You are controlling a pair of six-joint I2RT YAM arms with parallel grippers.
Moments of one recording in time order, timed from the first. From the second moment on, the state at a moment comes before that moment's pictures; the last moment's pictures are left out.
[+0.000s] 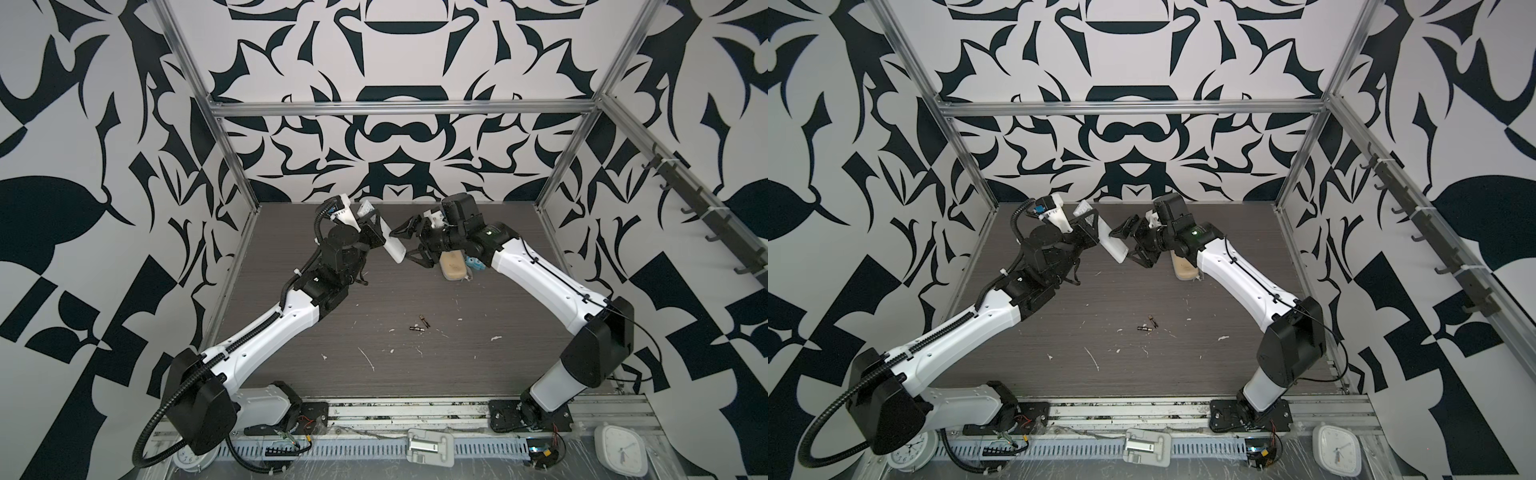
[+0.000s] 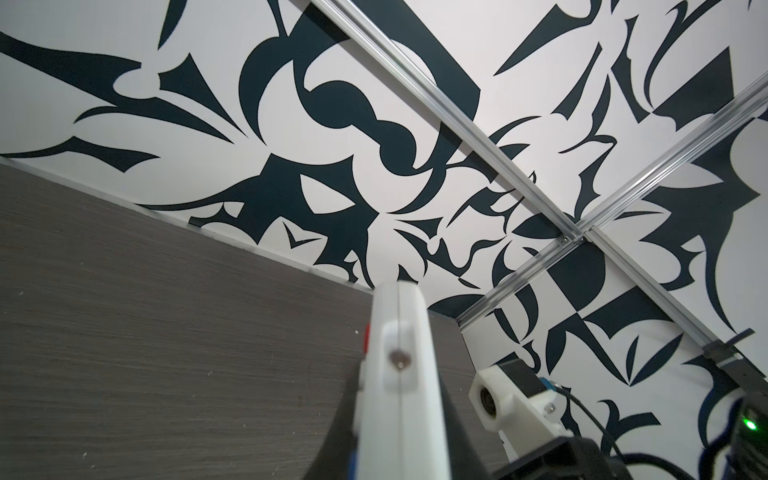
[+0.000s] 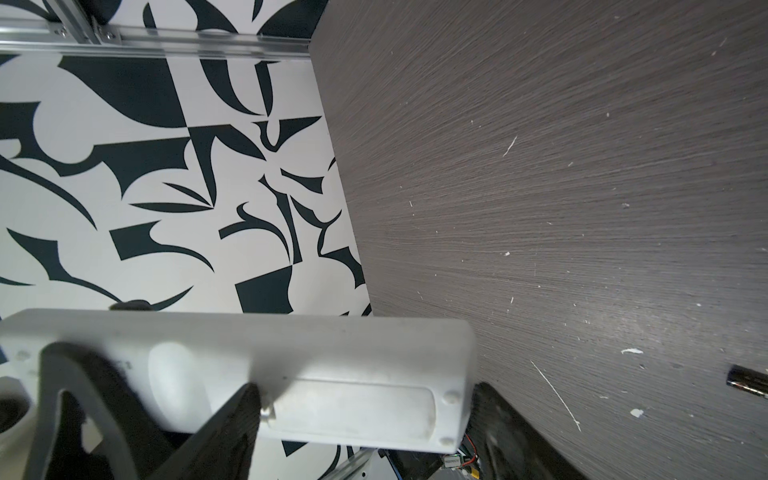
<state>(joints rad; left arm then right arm) -0.70 1.29 1.04 0.20 -0.32 -0.72 0.57 1.62 1.52 -0.53 -0.56 1.23</state>
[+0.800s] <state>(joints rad) -0.69 1.33 1.04 0.23 -0.32 -0.76 0.56 1.63 1.51 -0.54 -0.53 1.20</state>
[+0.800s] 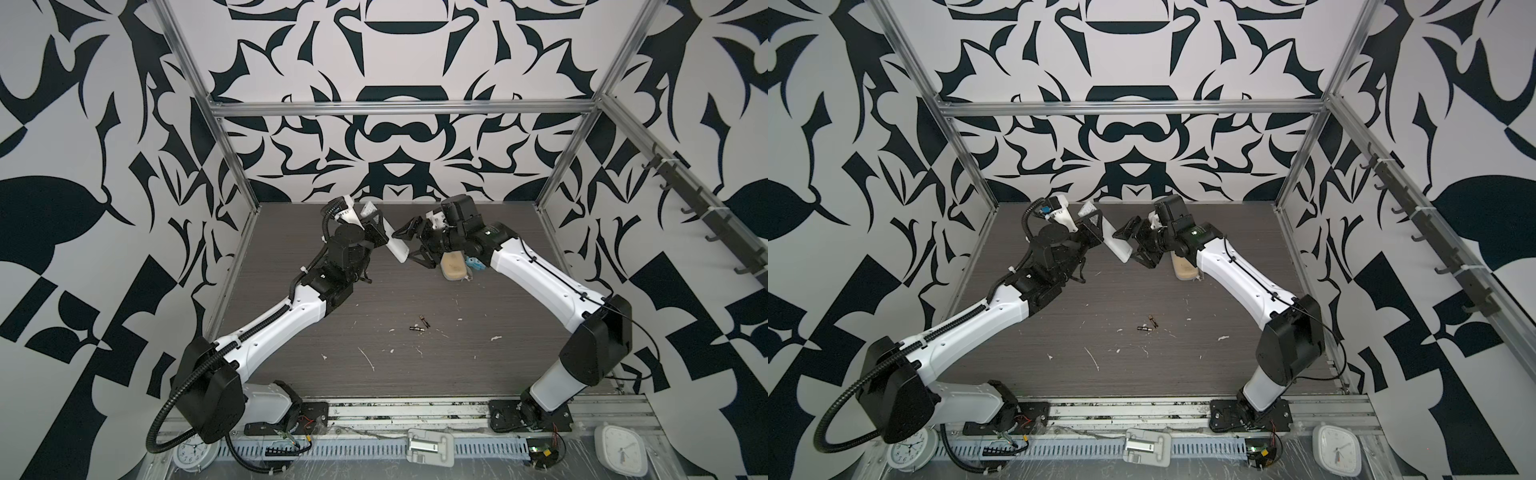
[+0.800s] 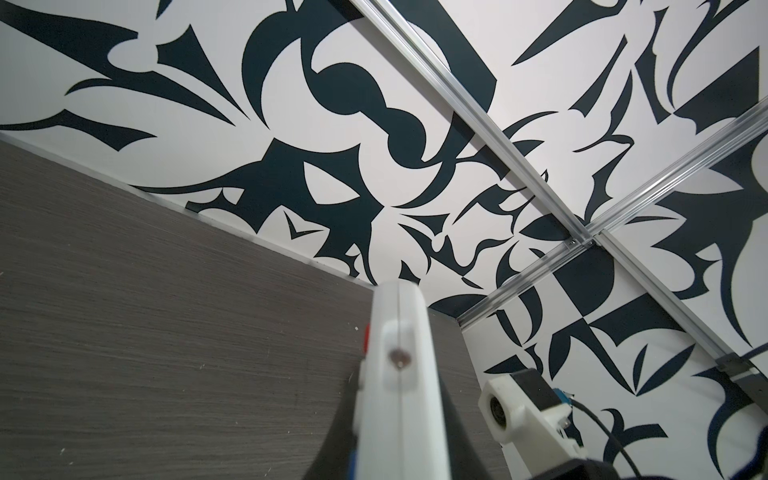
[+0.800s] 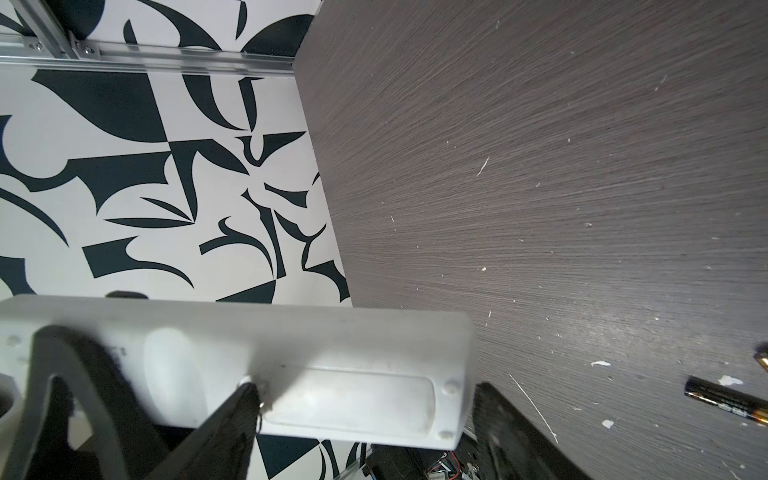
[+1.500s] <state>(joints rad) -0.69 1.33 1.03 0.24 -0.29 -0.75 0.56 1.63 1.50 -0.53 -0.53 1.21</state>
